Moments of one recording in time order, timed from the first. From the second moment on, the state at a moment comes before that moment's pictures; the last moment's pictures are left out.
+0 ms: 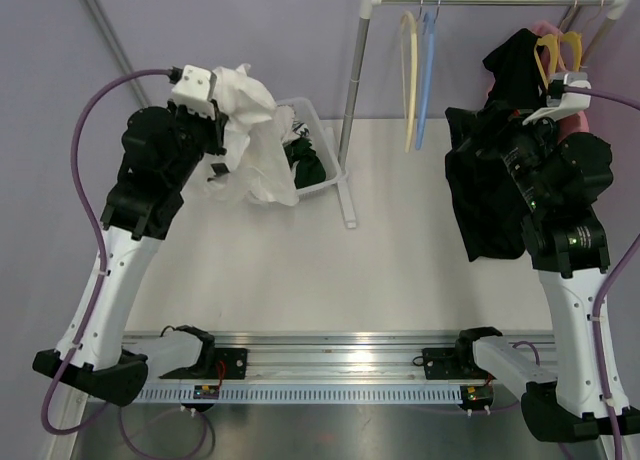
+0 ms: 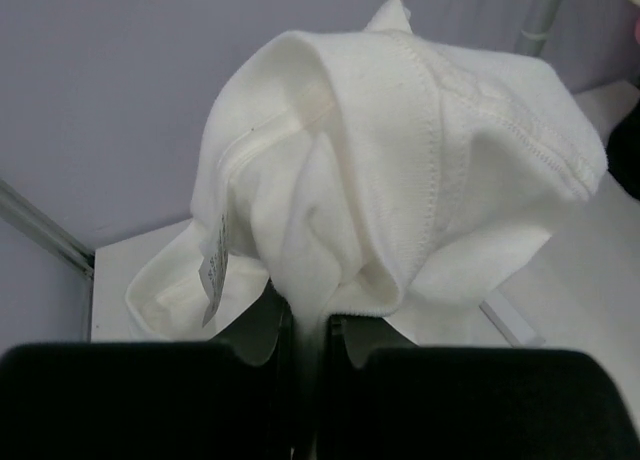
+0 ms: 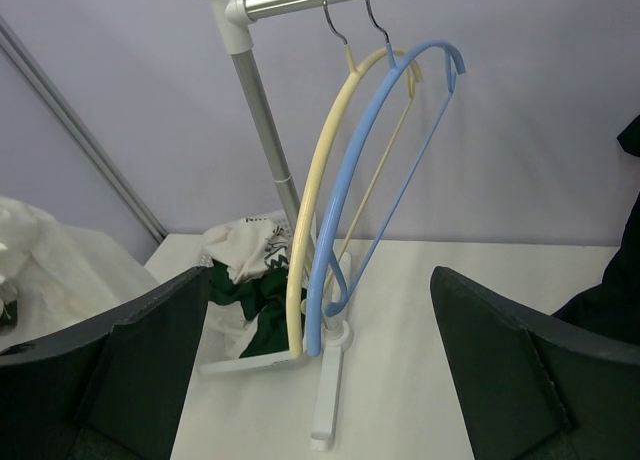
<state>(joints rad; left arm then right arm) -0.36 1.13 1.51 -0.46 -0.06 0.11 0.13 0.97 1.47 -0.34 -0.15 0.30</state>
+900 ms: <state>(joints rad) -0.19 1.67 1.98 -0.41 0.08 -0.18 0.13 1.02 1.47 -0.34 -0.17 0.30</state>
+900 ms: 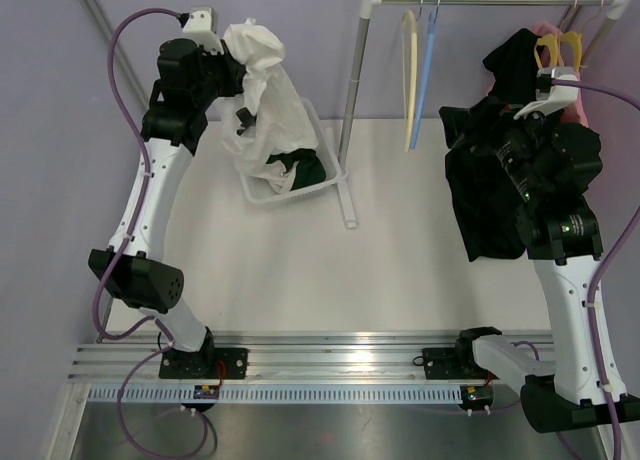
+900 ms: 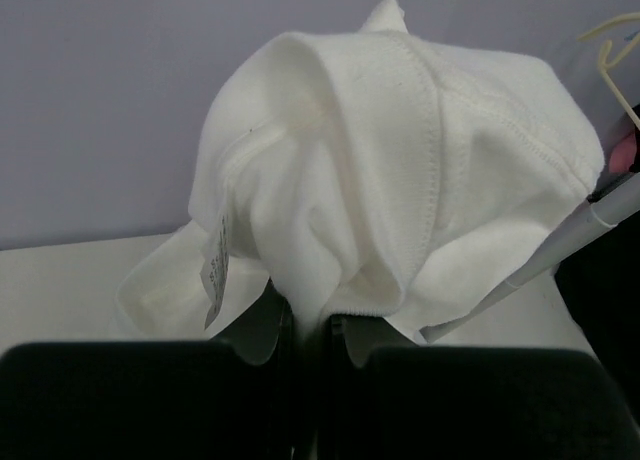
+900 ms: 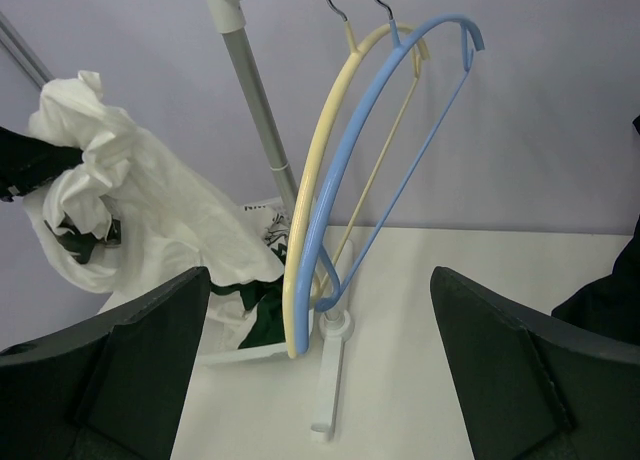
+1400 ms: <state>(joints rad) -0.20 1.75 1.53 -0.30 0.15 -0.16 0.13 0.99 1.47 -0.33 -0.17 0.30</state>
